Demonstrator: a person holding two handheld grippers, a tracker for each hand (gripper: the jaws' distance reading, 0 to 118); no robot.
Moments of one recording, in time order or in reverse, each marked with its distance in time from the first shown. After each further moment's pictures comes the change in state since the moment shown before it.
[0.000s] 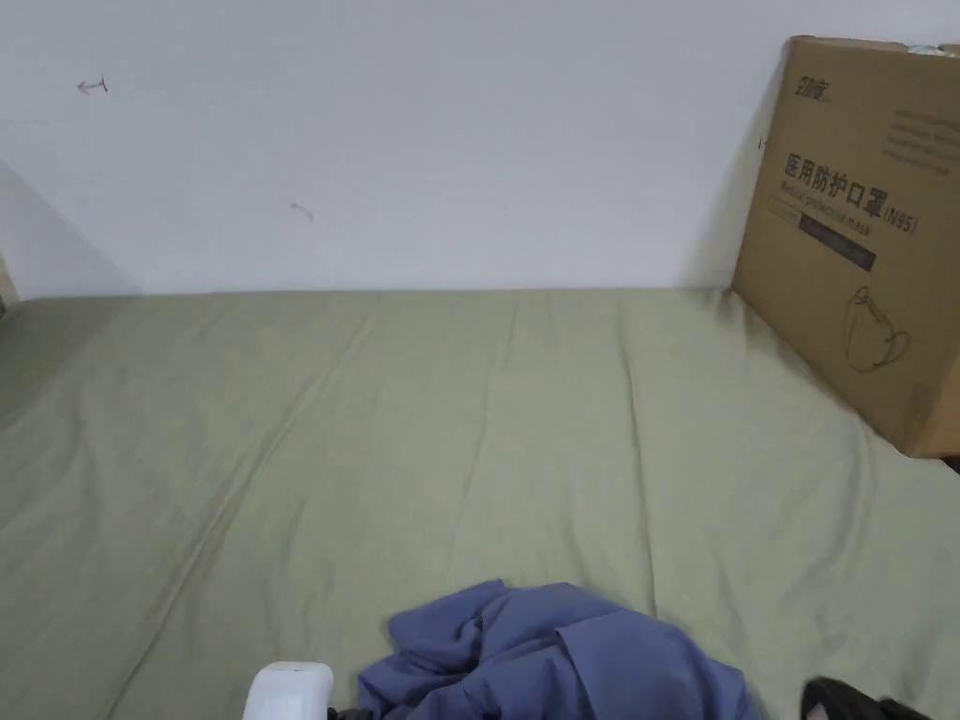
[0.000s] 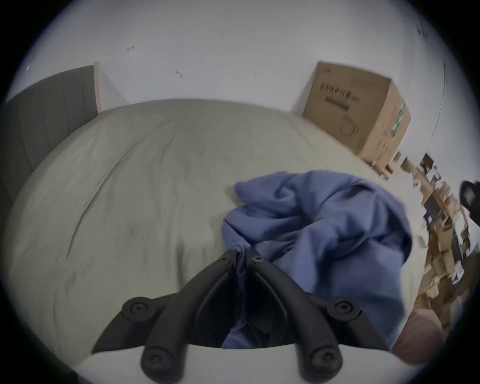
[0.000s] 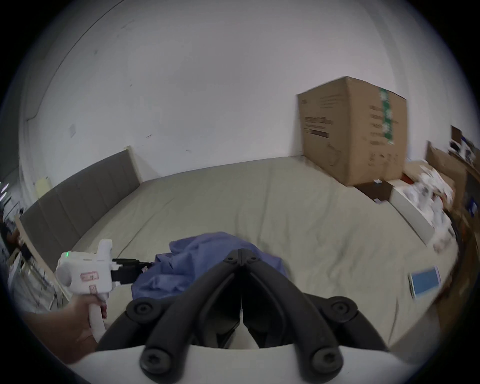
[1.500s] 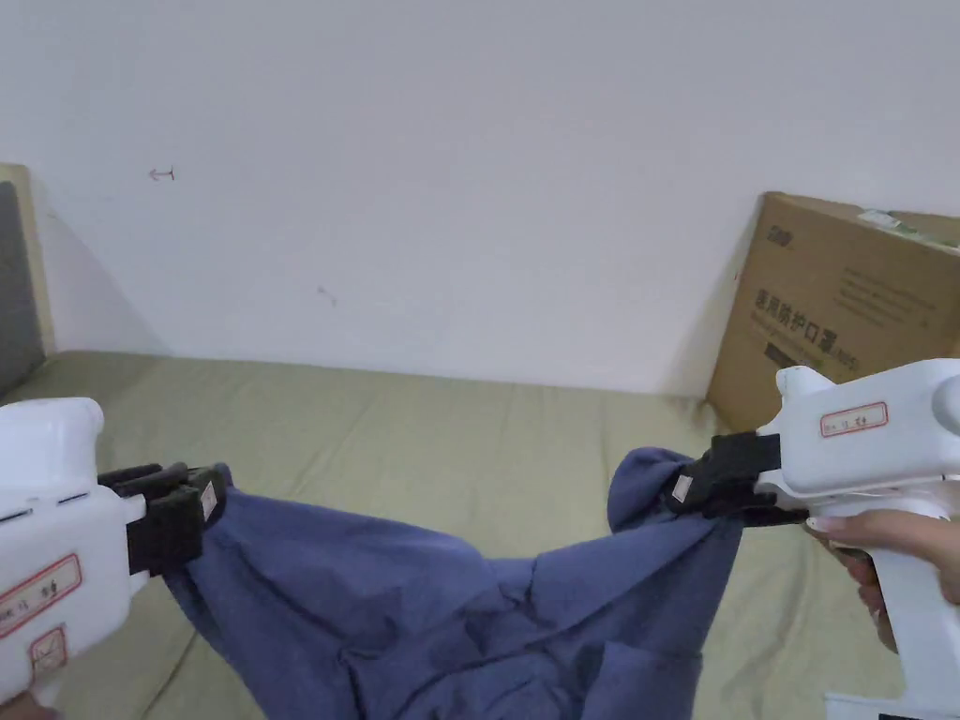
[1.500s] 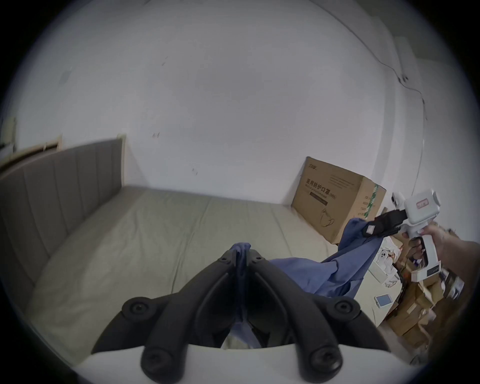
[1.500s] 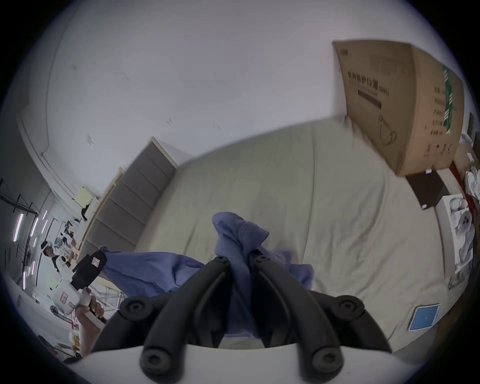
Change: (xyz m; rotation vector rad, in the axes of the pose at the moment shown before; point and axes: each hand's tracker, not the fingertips) left arm -0.023 0.163 0.239 0.407 -0.001 -0.028; right arm 0.020 0.230 -0.043 -0.328 0.265 -0.174
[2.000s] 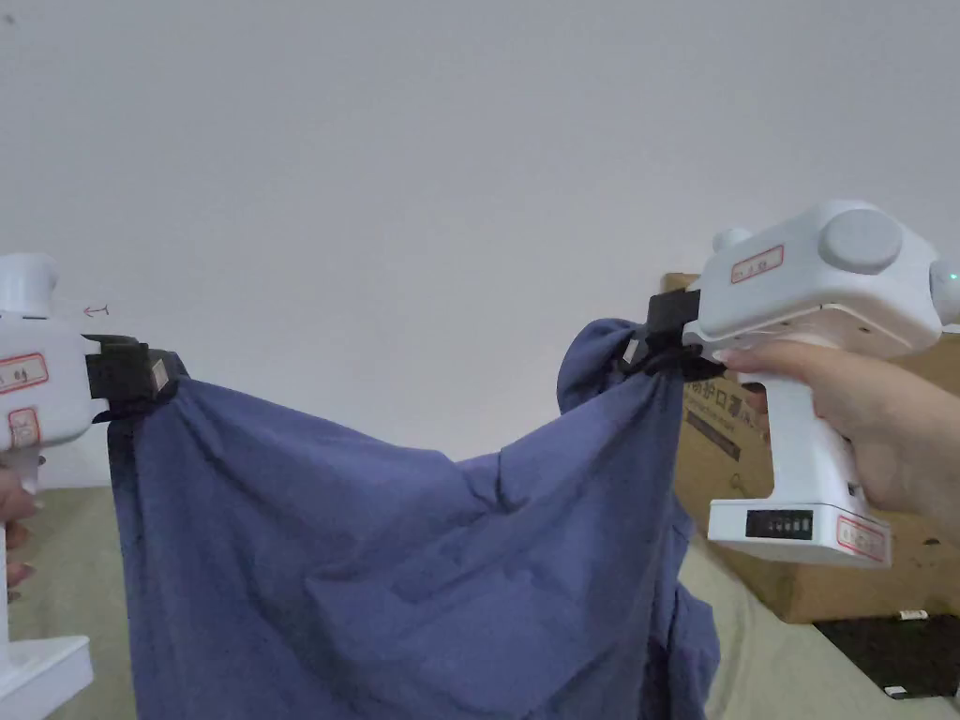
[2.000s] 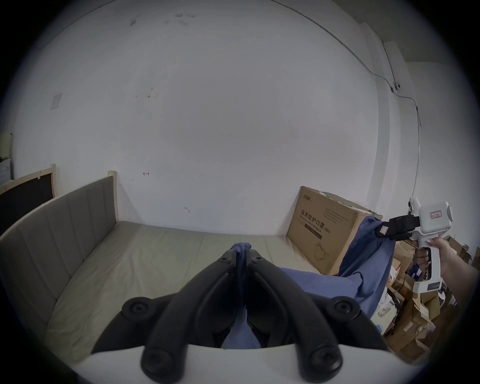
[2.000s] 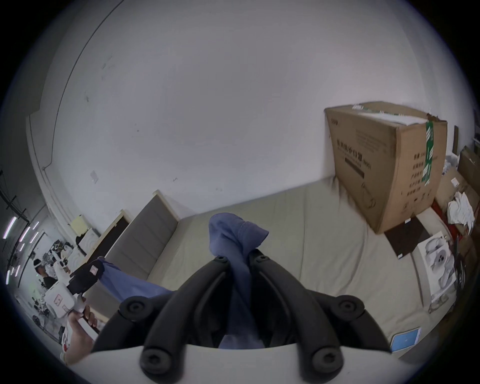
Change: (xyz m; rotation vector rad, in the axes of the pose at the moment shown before) left arm 0.027 0.155 -0.028 0.087 -0.013 0.005; right arm -0.043 0.115 0.086 0.273 -0.063 0.009
